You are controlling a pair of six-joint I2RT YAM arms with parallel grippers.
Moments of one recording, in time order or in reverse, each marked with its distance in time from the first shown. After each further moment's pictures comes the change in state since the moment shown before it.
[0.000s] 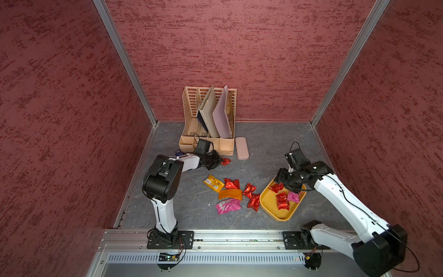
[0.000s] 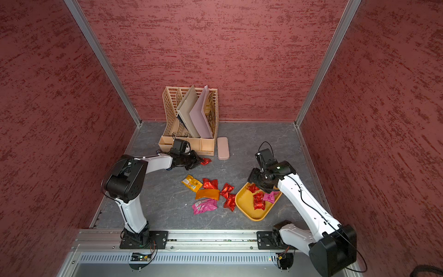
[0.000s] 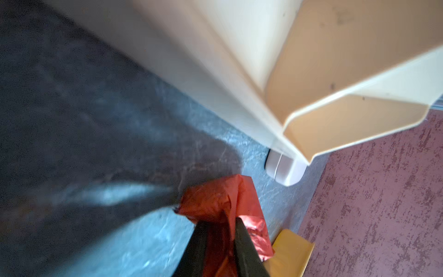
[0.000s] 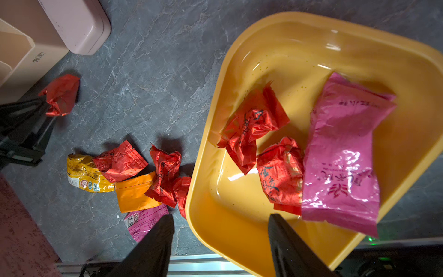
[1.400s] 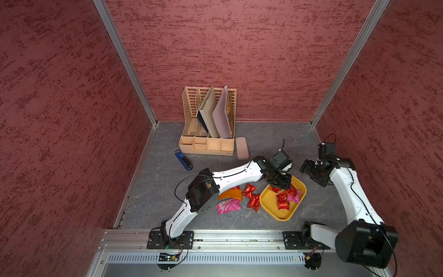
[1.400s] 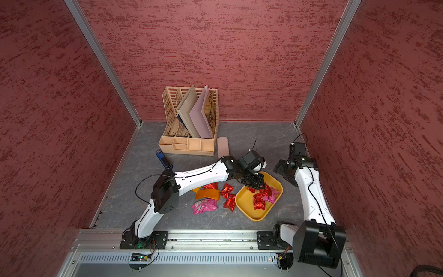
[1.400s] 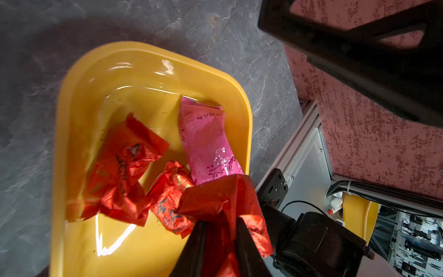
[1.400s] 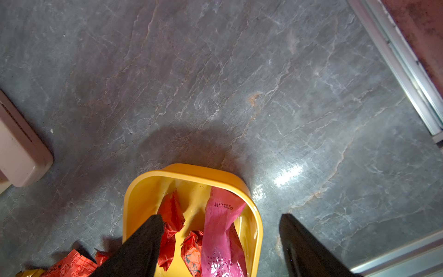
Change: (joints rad) left arm -0.776 0.409 1.020 -0.634 -0.116 0.339; right arm -0.550 0.061 0.045 0.050 0.081 -0.394
